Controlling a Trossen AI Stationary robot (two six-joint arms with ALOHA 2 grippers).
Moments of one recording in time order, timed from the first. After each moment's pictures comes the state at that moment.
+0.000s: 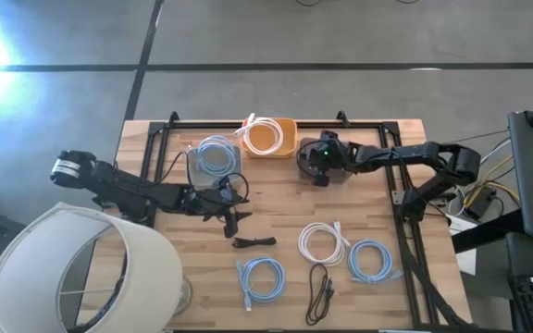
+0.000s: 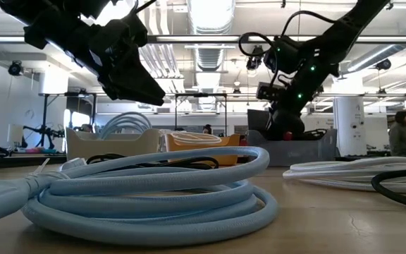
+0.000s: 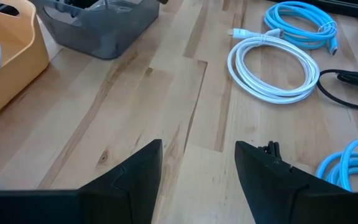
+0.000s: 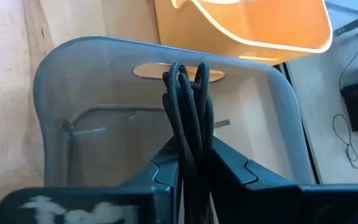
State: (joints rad) left arm -0.14 1.29 0.60 0.16 -0.27 -0.29; right arm -0.43 1.52 0.73 -0.05 0.23 -0.40
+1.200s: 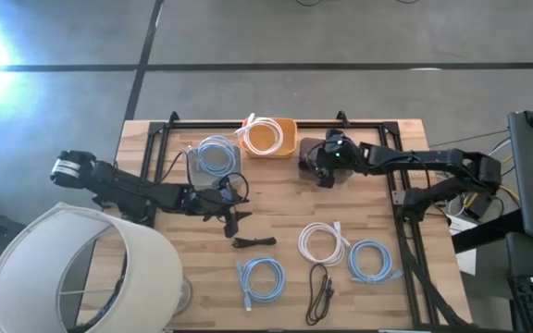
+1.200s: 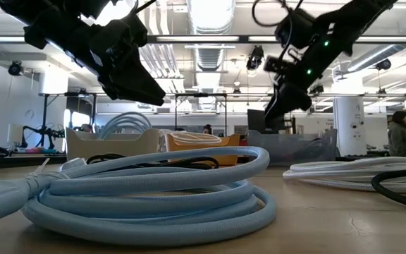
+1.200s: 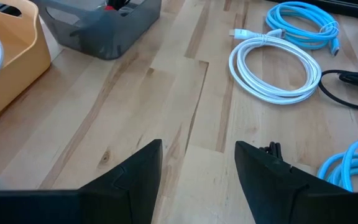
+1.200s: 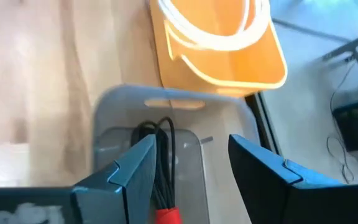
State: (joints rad) left arm -0.14 1.29 0.60 0.16 -0.28 -0.29; right arm -0.36 1.33 0.73 -0.15 0.24 -0.39
